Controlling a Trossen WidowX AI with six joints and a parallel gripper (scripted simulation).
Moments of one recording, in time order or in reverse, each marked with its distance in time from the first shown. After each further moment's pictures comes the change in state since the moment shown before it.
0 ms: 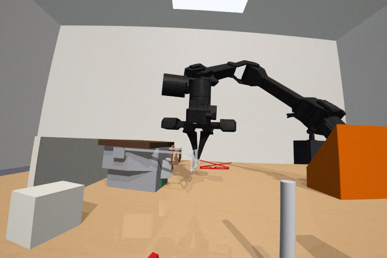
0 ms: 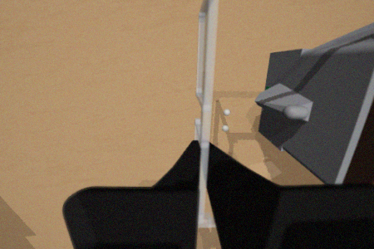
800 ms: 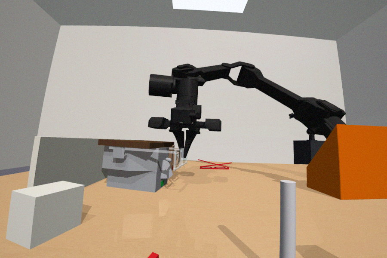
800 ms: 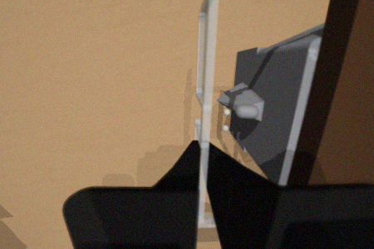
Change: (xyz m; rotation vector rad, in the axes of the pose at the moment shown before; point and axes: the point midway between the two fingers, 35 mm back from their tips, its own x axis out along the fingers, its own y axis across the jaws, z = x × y) arm -0.001 -0.036 0.000 0.001 0.000 -0.002
